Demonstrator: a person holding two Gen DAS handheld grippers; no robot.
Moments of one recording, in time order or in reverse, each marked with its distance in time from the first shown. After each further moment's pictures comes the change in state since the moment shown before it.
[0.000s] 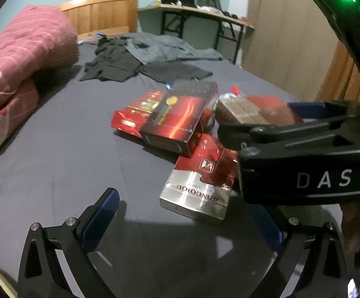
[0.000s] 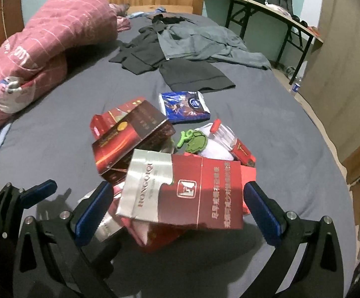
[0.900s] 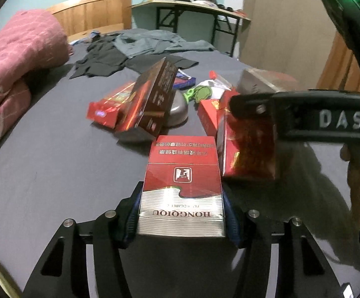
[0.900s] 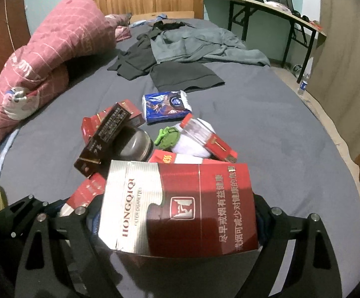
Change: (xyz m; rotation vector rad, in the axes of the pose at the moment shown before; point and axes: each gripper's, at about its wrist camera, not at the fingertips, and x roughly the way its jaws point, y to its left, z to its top) left arm 0.022 -0.034 0.004 -0.005 0.008 0.040; right arm -0.012 -0.056 -0.017 0.040 -0.064 0.129
